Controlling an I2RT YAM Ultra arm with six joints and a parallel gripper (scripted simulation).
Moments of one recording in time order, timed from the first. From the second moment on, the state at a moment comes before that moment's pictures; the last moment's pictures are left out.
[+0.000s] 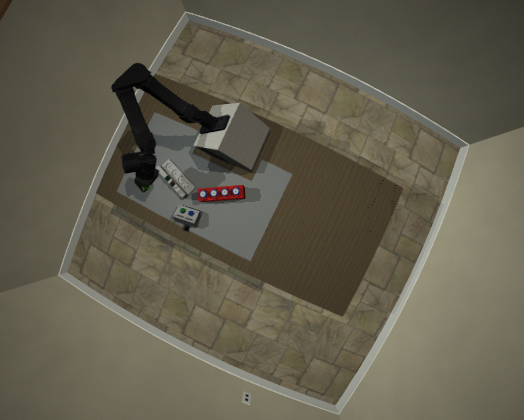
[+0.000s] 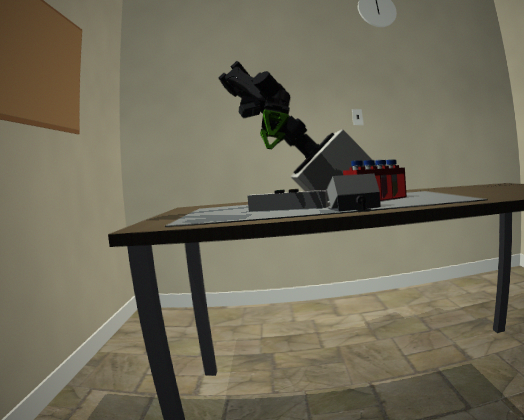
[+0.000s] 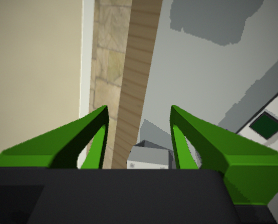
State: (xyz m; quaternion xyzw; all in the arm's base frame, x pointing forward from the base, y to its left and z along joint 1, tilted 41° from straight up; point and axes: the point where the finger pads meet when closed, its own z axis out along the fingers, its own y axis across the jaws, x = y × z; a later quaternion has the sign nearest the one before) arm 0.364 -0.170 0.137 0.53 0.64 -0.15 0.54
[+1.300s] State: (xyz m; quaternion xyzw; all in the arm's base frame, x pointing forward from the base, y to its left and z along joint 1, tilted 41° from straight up) arm 0.352 -0.095 0.037 0.21 0.90 -0.29 0.25
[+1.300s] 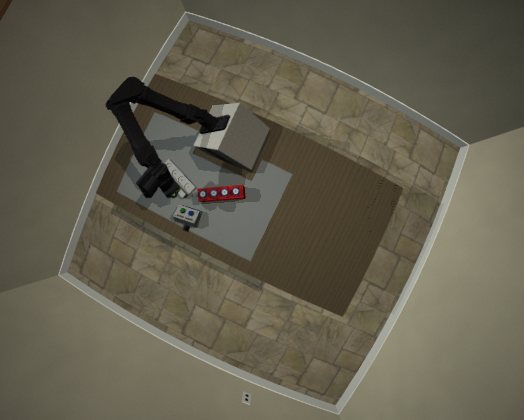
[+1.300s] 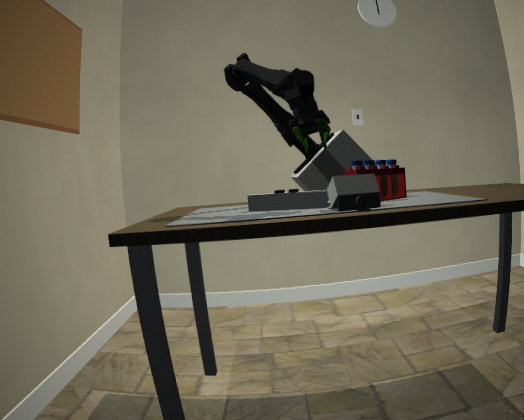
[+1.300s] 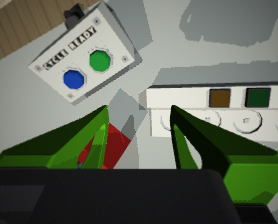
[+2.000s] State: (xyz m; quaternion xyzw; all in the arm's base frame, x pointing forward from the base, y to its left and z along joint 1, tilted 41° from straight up) arm 0.314 -0.057 0.001 -0.02 0.94 -0.33 0.05
